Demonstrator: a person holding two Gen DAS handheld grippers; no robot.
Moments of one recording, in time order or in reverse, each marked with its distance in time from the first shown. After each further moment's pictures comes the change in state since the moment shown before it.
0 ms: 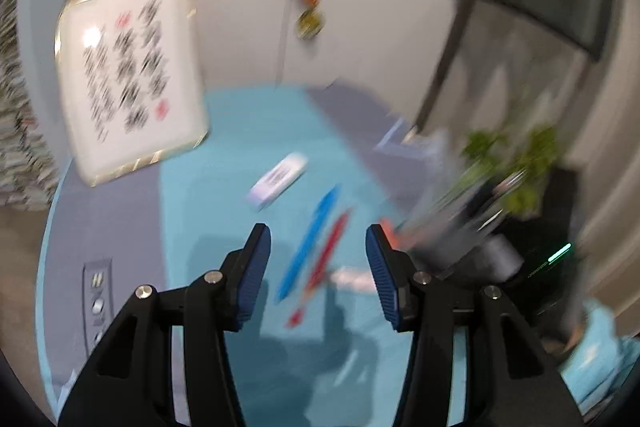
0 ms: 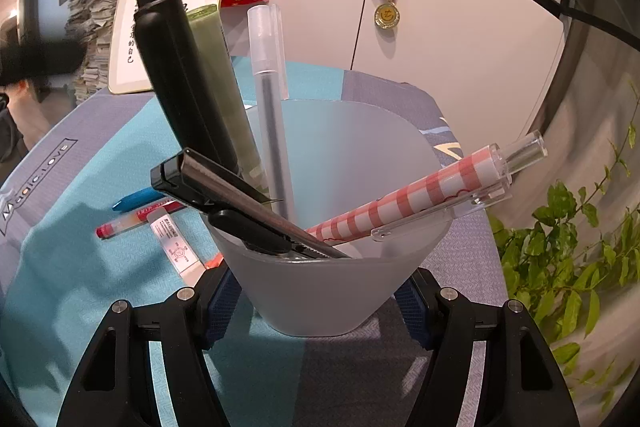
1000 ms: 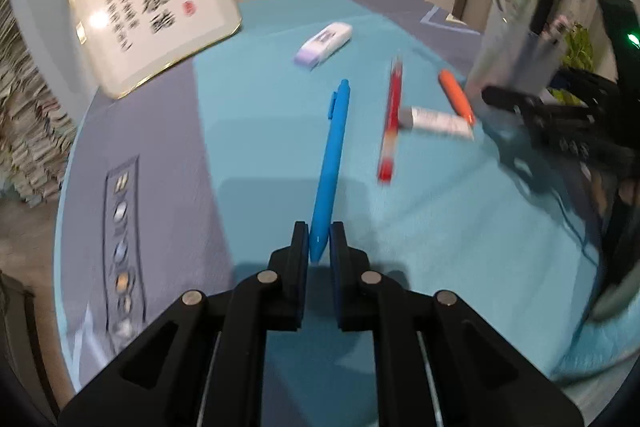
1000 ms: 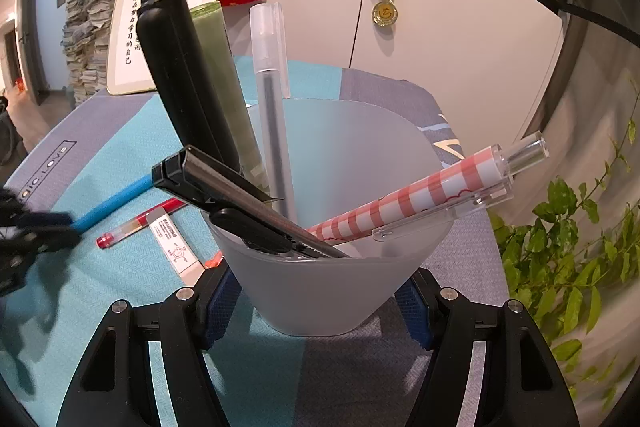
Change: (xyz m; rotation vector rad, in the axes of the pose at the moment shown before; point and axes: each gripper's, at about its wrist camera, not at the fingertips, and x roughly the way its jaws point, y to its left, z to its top) left arm 0.010 0.026 -0.077 0.123 0.219 0.121; right arm 0.001 0.000 0.000 0.011 0.004 0.003
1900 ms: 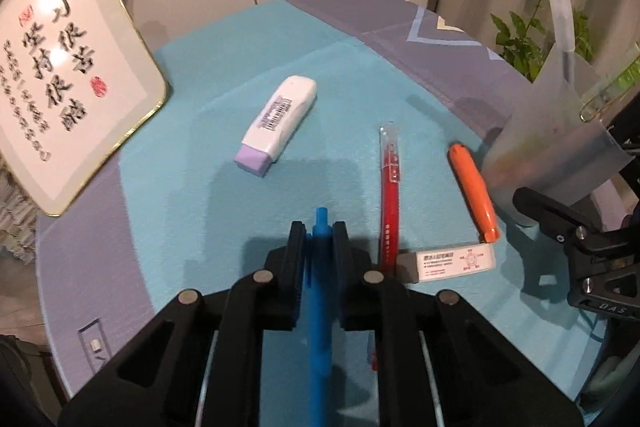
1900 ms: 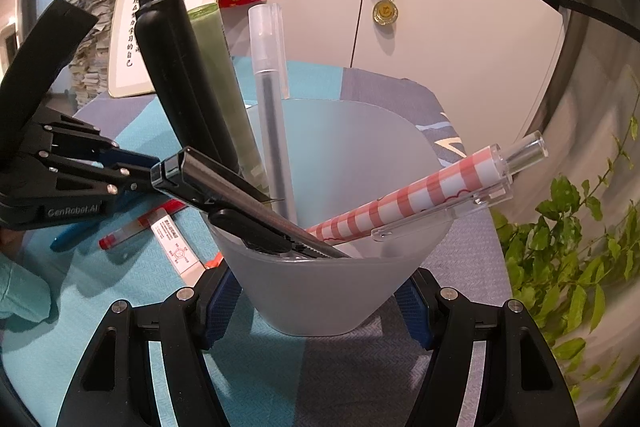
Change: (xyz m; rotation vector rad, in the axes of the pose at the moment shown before) left arm 0.058 -0.021 0.100 0.159 0.024 -0.032; right arm 0.000 -0.002 0.001 0.010 0.001 0.014
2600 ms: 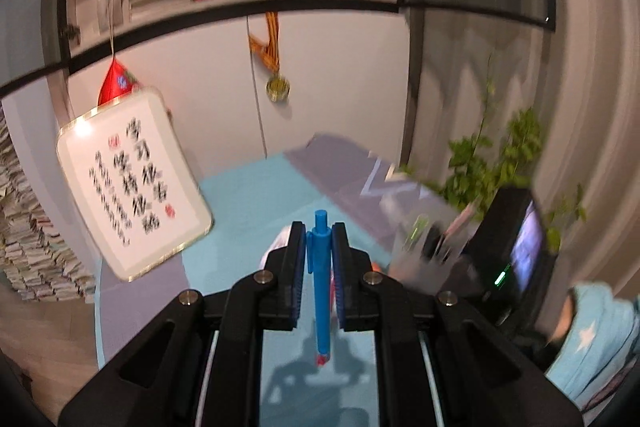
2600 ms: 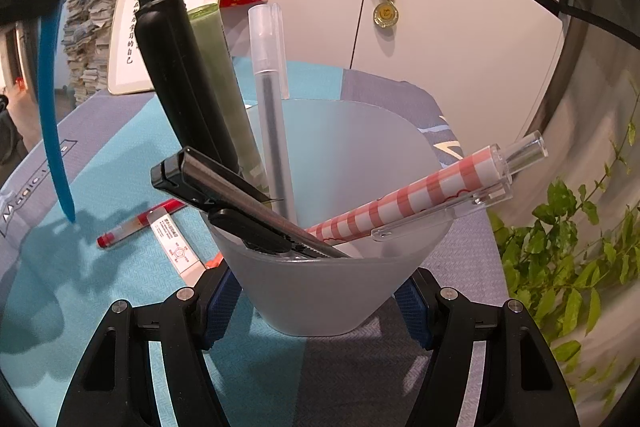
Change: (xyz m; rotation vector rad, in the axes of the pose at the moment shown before) left arm -0.160 -0.025 0.009 -0.024 -0.464 -0.021; right arm -0.001 0.003 -0.001 -0.018 -0.004 -0.017
